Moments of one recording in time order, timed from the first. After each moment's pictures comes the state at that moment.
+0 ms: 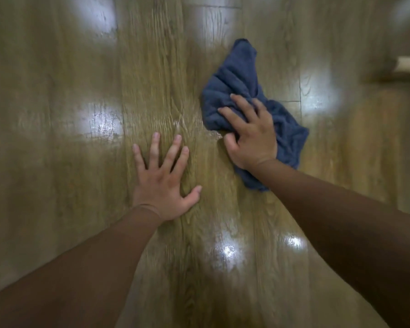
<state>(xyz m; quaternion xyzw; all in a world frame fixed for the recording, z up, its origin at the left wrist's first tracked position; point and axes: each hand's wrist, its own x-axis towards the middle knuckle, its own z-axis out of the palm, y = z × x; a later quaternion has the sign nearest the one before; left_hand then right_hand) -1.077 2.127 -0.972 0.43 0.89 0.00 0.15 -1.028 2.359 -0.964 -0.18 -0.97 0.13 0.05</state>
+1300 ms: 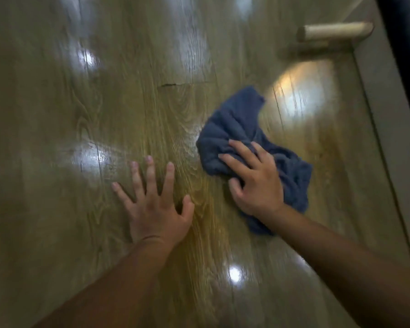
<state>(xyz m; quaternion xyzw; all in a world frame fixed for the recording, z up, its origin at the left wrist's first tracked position) -0.915 2.229 -0.974 0.29 0.95 -0.01 0.14 -0.817 2.419 -0.965 -0.21 -0.96 0.16 0.06</state>
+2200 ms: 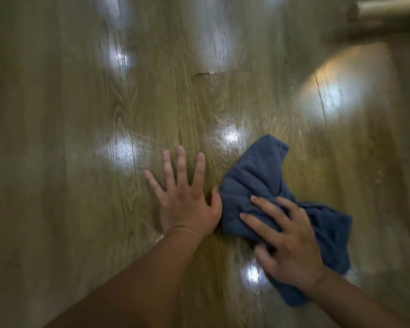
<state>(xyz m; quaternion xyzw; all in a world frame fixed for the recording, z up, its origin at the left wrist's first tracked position) -0.913 2.229 -0.977 0.29 0.95 0.00 0.11 -0.747 2.360 -0.959 -0.11 -0.97 0.21 0.04</state>
